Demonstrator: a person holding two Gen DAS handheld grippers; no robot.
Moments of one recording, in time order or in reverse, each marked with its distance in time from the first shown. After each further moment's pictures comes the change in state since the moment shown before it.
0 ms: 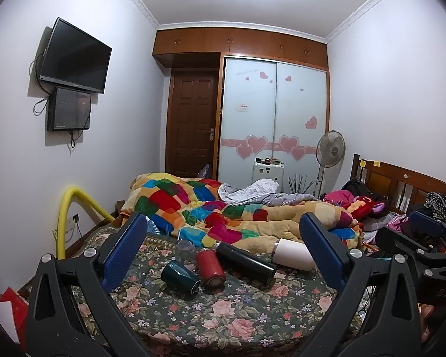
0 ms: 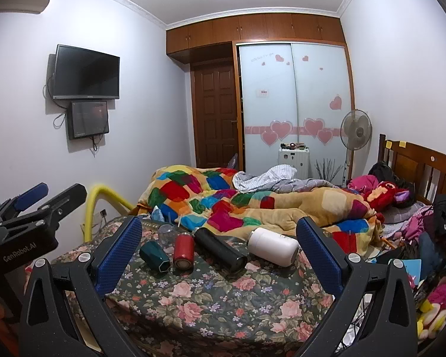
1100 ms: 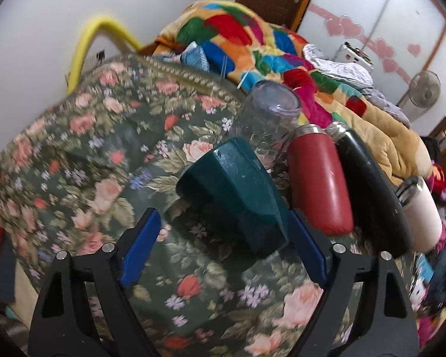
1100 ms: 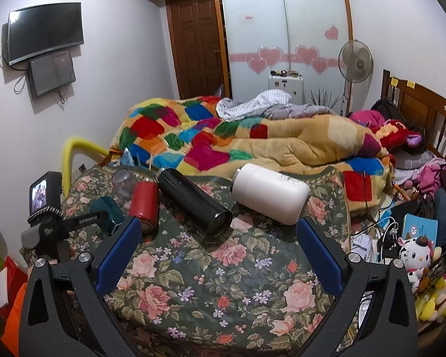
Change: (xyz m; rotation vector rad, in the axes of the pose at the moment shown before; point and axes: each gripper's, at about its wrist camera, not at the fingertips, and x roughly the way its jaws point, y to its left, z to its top) left arm 0.315 0.123 -0.185 -0.348 0.751 0.249; right arm 0.149 -0.046 -0.042 0.072 0.360 -0.046
